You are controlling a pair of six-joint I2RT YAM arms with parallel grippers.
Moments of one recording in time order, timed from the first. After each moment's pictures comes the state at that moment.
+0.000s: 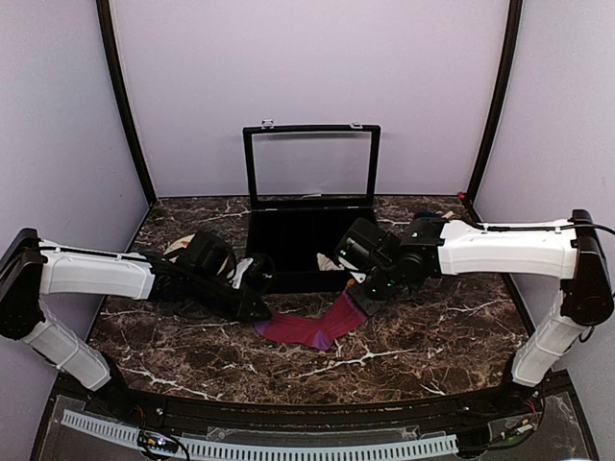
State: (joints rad) left arm -0.75 1.44 0.76 -0.18 0.42 -0.52; right arm 1.05 1.62 1.25 -0.82 0.32 0.26
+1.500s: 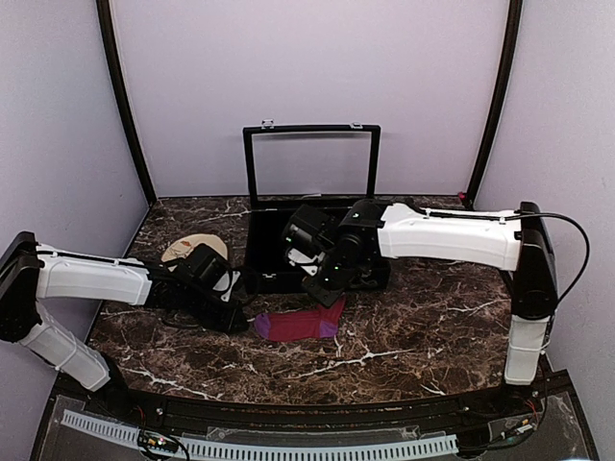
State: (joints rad) left arm -0.77 1.43 0.71 -0.34 0.17 -0.50; right arm 1.10 1.93 1.69 -0.98 0.25 0.14
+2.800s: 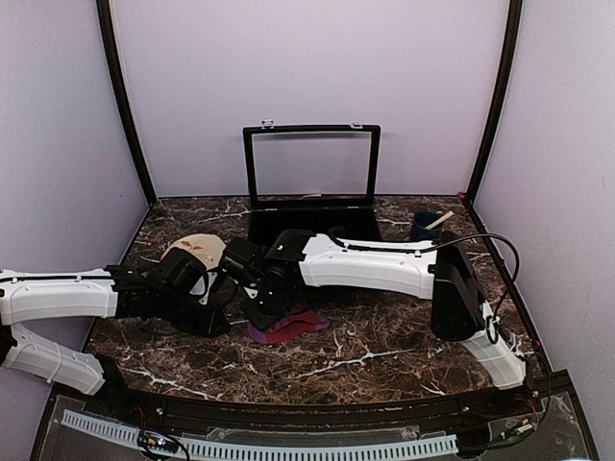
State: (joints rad) left arm -0.77 1.18 0.62 -0.46 0.13 -0.57; right arm 1.22 2.37 2.18 -1.04 0.13 0.40
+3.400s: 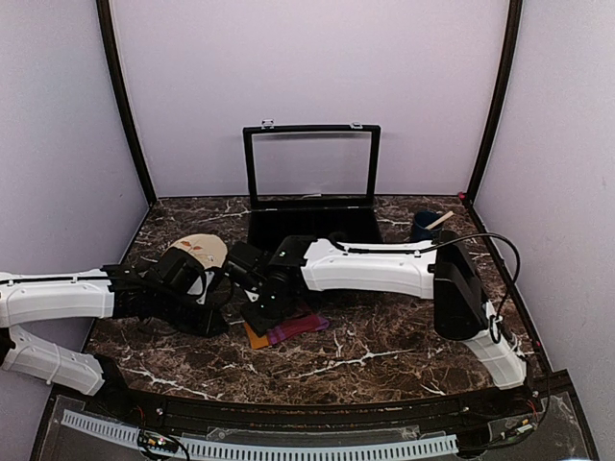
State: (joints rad) left arm -0.77 1.15 0.62 -0.48 0.11 -0.58; right arm 1.22 2.37 2.14 -0.97 0.10 0.42
